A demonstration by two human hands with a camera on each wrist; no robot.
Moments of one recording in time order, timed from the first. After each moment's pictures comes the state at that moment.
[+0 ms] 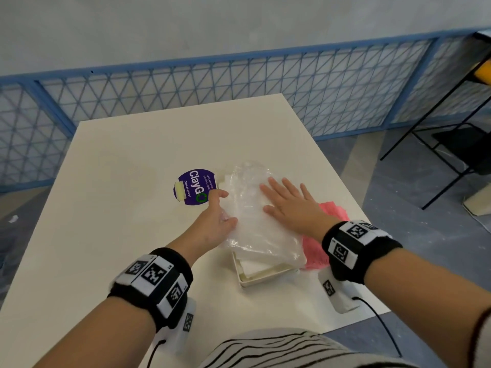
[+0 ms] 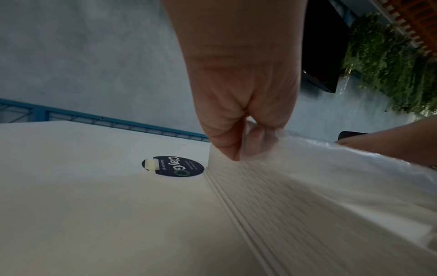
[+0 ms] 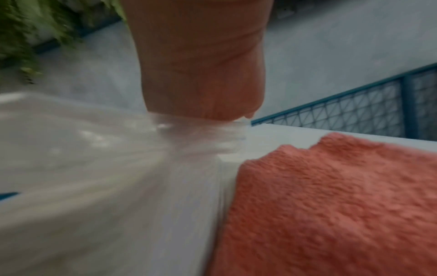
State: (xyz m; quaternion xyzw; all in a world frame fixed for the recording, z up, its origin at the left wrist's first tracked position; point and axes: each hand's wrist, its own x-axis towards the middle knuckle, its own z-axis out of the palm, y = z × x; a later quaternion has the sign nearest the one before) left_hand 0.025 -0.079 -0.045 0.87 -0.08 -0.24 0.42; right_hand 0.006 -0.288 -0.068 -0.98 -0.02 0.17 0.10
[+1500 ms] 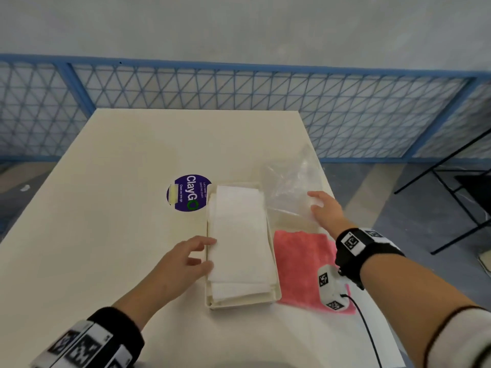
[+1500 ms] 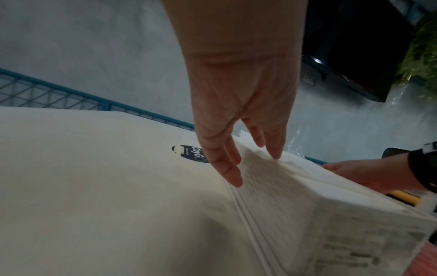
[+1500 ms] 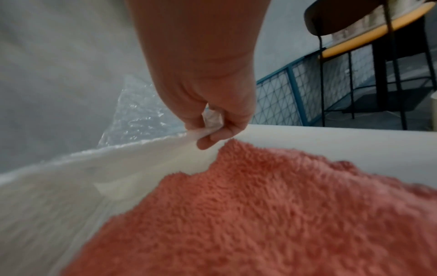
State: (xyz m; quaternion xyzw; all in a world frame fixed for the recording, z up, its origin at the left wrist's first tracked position) left_hand -0.018 -0.064 -0.058 0.85 0.00 -0.25 0.45; right_hand 0.069 -0.408 -0.111 -0.89 0.20 0.01 0.42
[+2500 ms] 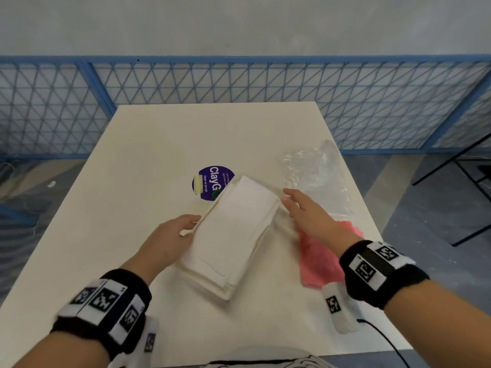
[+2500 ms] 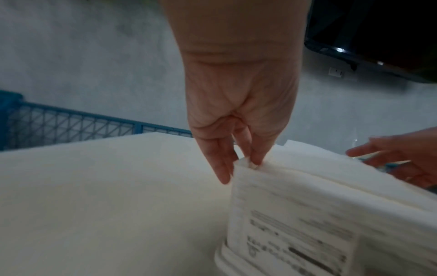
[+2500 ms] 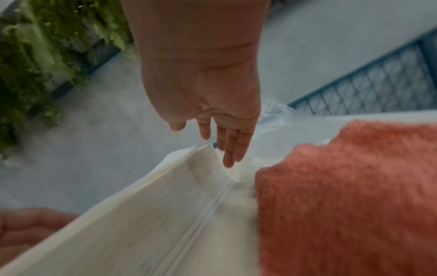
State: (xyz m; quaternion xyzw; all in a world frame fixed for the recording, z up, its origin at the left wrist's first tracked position) left_hand 0.006 0.002 -0.054 0.92 0.03 -0.17 0.34; right_hand 0.019 -0.294 -0.065 -0.89 0.05 0.12 0.43
